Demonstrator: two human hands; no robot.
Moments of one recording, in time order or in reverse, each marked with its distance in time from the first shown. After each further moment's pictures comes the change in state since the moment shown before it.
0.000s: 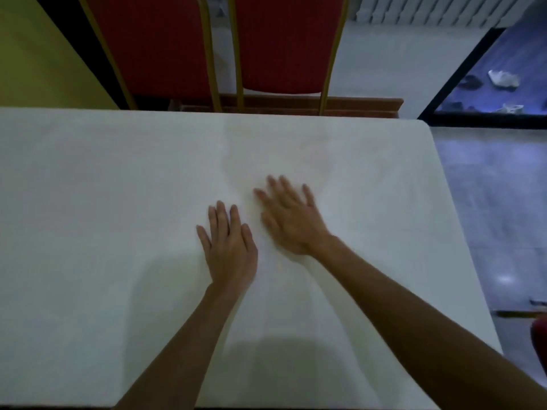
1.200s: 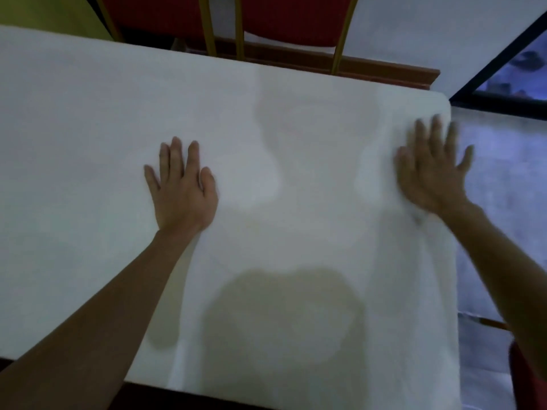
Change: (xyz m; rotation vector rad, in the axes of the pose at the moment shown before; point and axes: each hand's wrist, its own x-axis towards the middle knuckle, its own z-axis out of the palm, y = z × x) left_hand 0.049 0.023 0.014 0.121 0.005 -0.106; right_hand -0.044 0.272 -0.061 0.008 0.177 0.466
